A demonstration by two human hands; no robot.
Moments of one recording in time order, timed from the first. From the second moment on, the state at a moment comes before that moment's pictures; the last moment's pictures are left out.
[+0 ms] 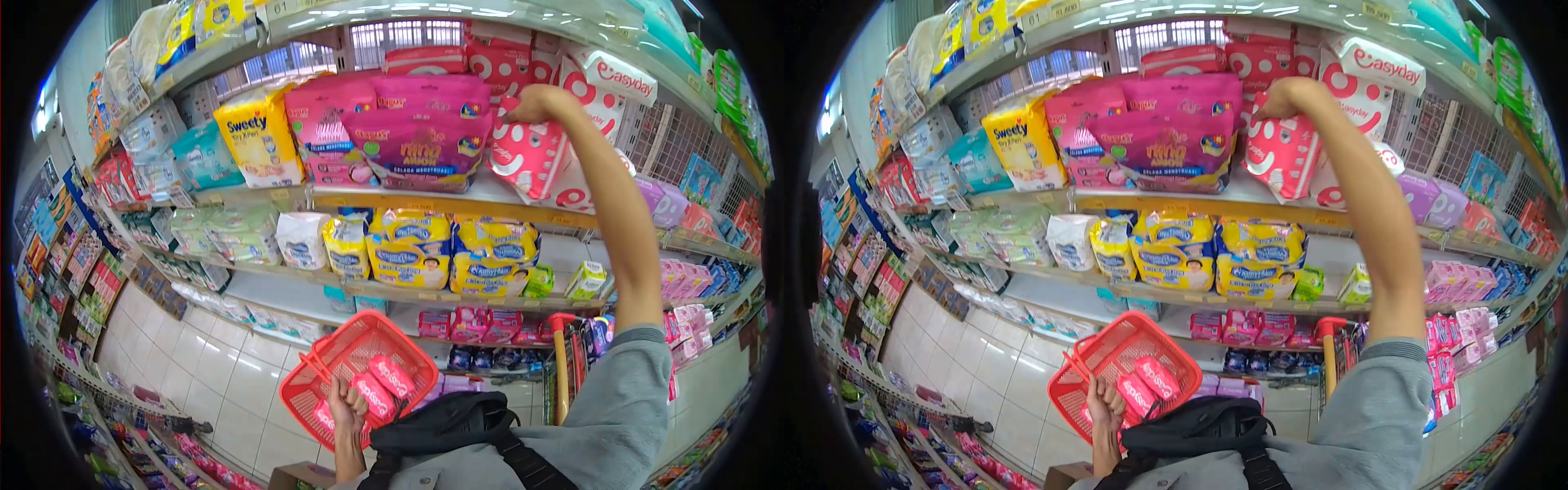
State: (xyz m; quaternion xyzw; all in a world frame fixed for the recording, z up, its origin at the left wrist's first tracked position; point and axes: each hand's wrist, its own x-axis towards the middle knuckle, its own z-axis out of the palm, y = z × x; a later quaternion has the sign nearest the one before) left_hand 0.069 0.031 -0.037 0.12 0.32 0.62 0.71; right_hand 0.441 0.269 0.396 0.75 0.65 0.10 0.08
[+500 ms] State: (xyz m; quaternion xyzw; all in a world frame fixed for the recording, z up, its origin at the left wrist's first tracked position) left_hand 0.070 0.050 0.024 0.17 0.23 0.60 0.75; right_hand 0.369 0.074 0.280 0.38 0.92 0.07 0.07
